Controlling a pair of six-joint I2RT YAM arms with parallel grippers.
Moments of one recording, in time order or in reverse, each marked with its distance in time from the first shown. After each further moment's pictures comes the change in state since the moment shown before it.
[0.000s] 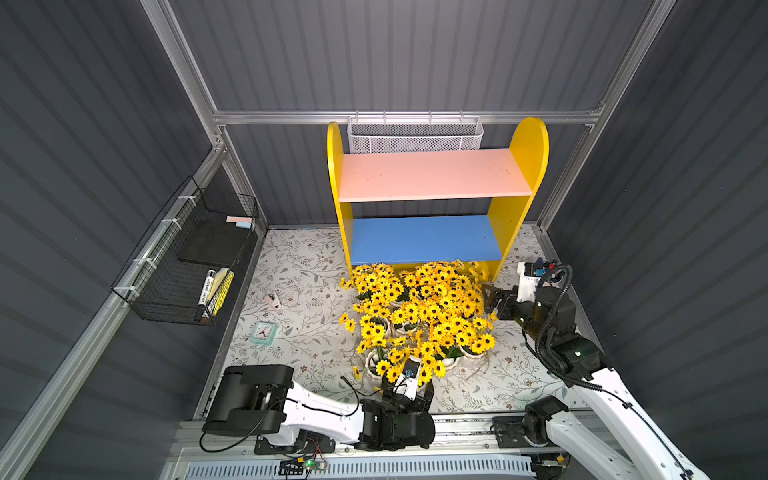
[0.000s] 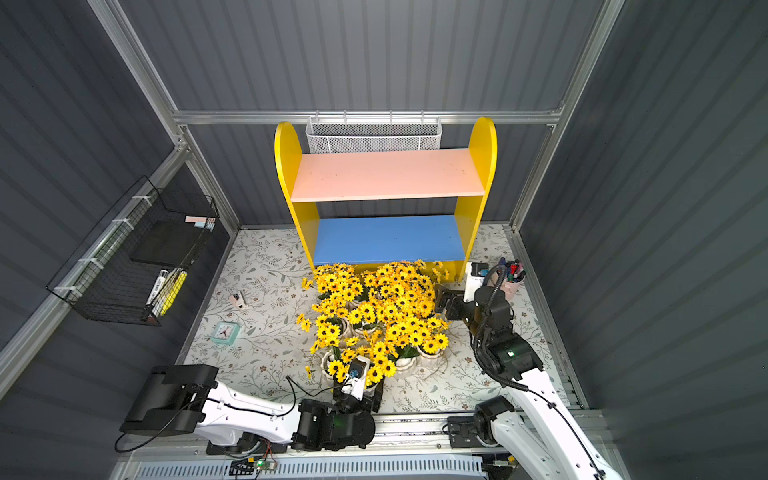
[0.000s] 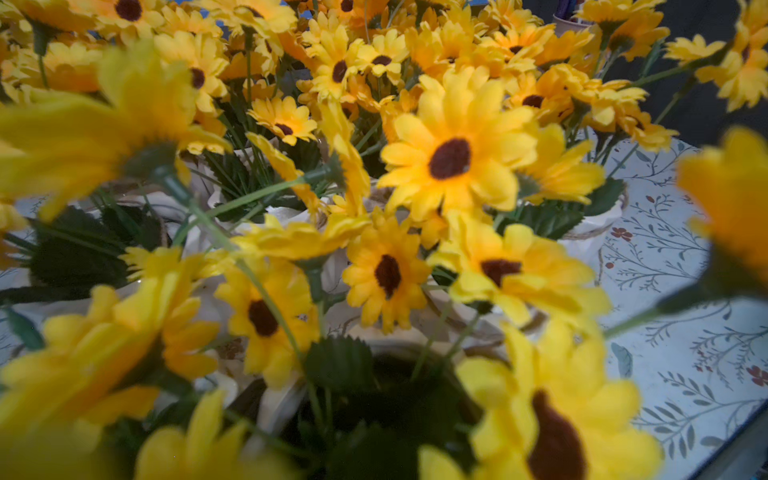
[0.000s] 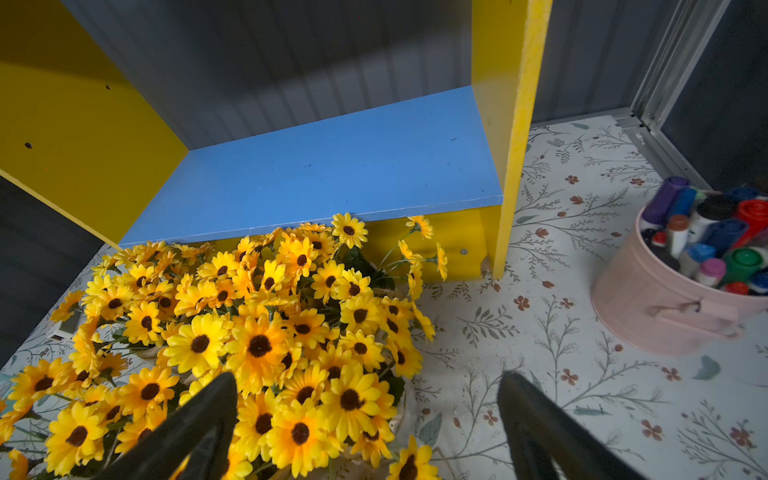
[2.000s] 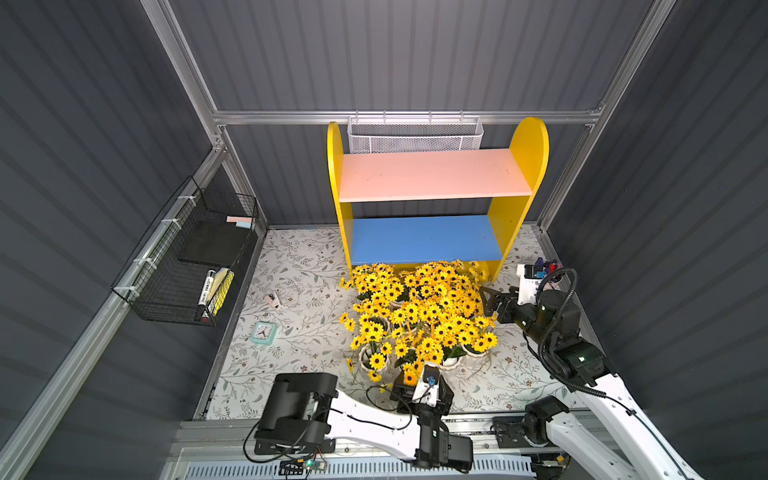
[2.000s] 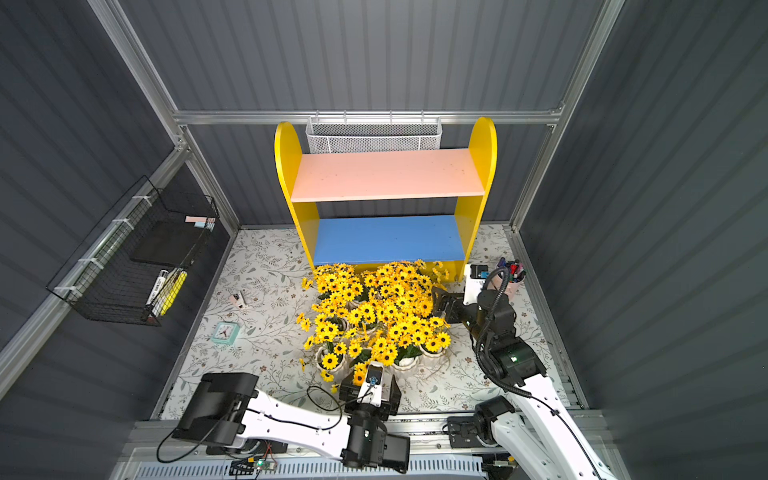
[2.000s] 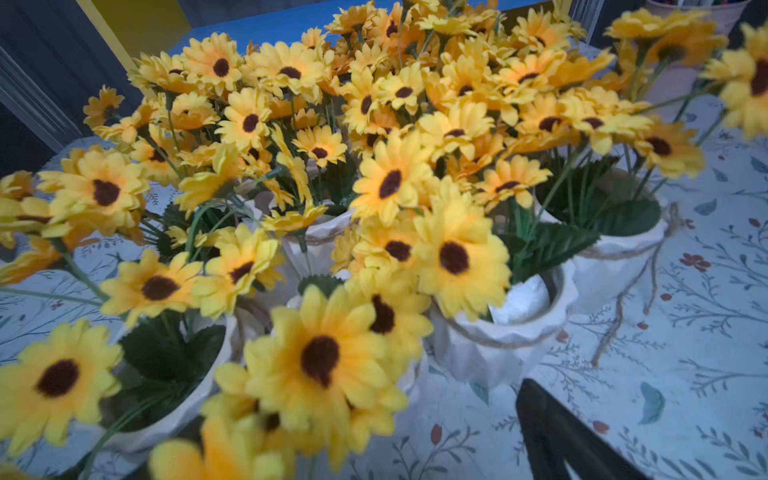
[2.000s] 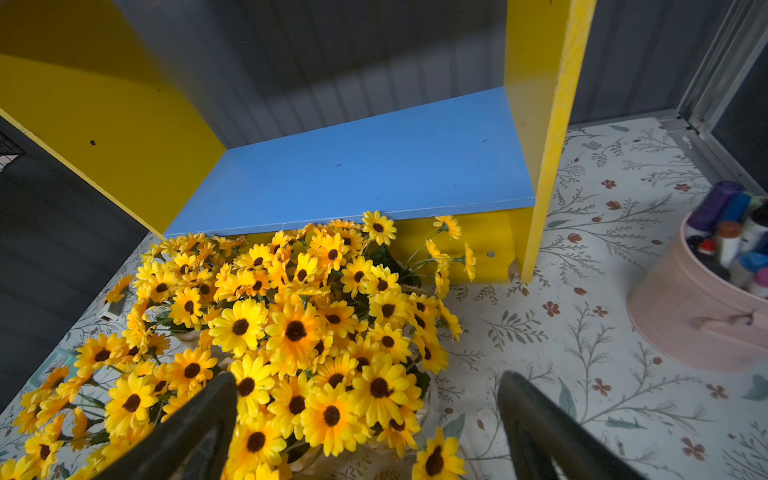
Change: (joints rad) left arm -0.141 0.345 0.603 -1.123 -0.119 -0.729; right arm -0.001 -0.042 -0.009 -0.002 -0.076 0.004
